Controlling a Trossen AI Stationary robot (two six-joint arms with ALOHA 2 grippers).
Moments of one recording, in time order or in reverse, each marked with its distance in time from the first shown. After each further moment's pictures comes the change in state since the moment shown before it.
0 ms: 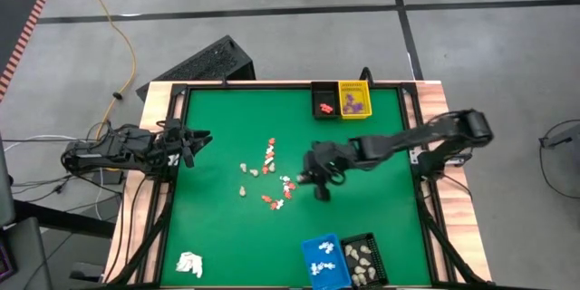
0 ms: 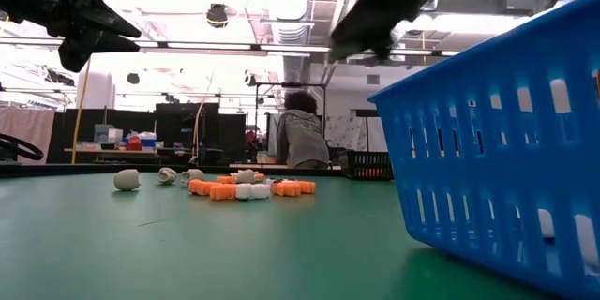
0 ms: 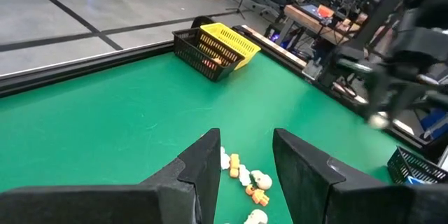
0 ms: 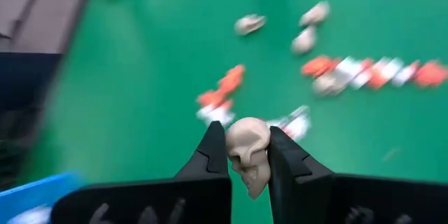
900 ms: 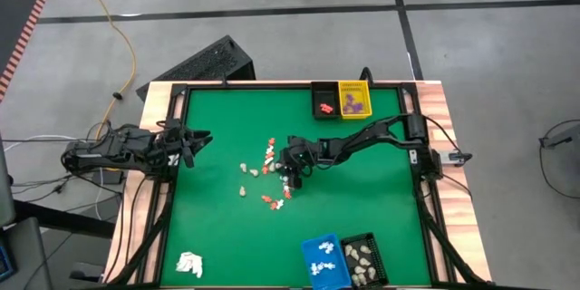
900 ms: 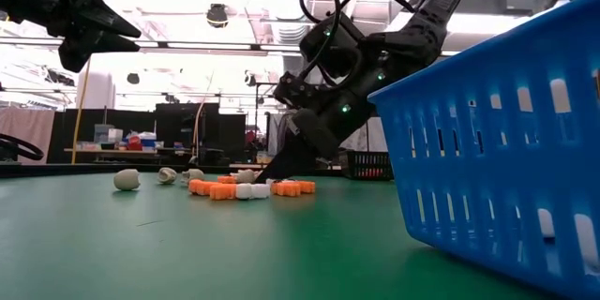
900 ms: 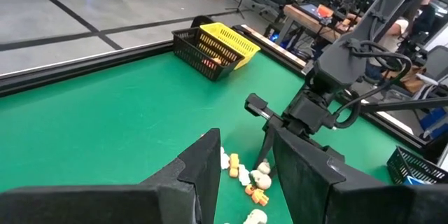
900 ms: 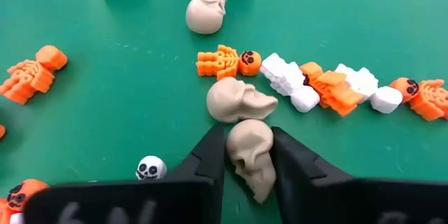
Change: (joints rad) left arm 0.000 0.000 0.000 0.000 0.002 -0.002; right arm -0.211 0.531 0.001 0.567 -0.009 -0.284
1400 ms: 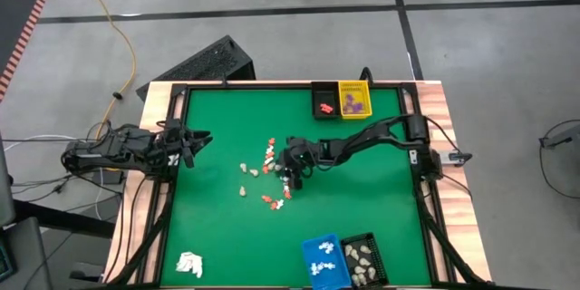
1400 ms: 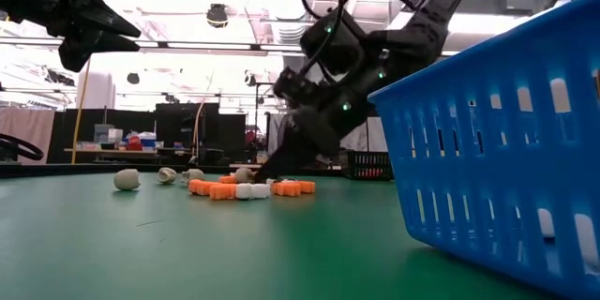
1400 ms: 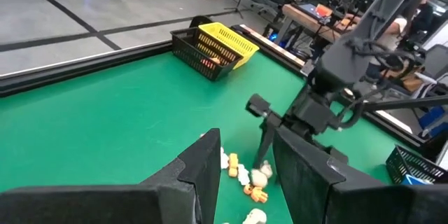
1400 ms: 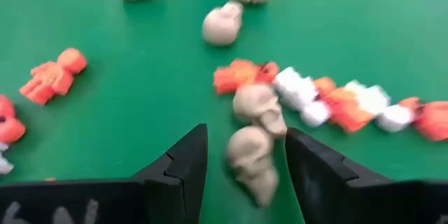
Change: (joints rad) left arm 0.000 0.000 0.000 0.000 0.004 0.003; right arm 0.018 -0.007 -0.001 0.027 -0.021 -0.039
